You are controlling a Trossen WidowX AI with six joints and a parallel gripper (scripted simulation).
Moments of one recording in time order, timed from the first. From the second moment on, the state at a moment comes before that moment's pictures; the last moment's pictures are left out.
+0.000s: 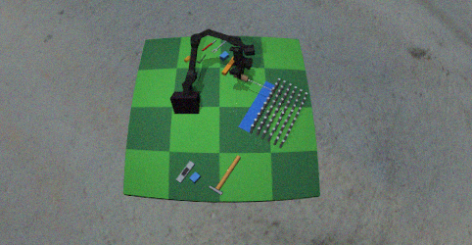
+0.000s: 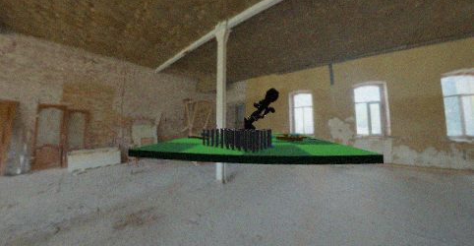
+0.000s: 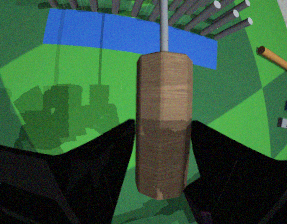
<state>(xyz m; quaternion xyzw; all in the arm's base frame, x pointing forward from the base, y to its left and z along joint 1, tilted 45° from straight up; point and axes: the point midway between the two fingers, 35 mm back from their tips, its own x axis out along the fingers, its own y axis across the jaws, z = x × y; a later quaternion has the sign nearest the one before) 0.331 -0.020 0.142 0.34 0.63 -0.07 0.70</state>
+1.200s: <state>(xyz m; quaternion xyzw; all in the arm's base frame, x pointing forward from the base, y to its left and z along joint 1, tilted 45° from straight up) 0.334 0.129 0.059 0.37 0.62 -0.09 0.69</state>
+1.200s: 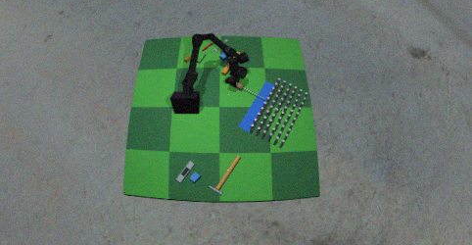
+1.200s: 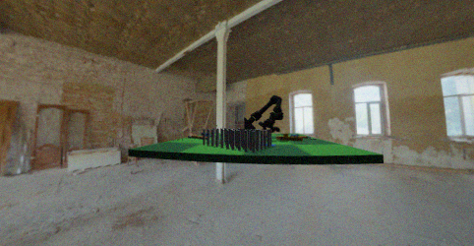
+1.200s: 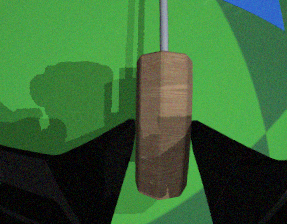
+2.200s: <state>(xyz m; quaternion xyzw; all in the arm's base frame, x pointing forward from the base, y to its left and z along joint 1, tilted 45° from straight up) 0.349 0.120 0.048 0.37 0.62 -0.09 0.69</state>
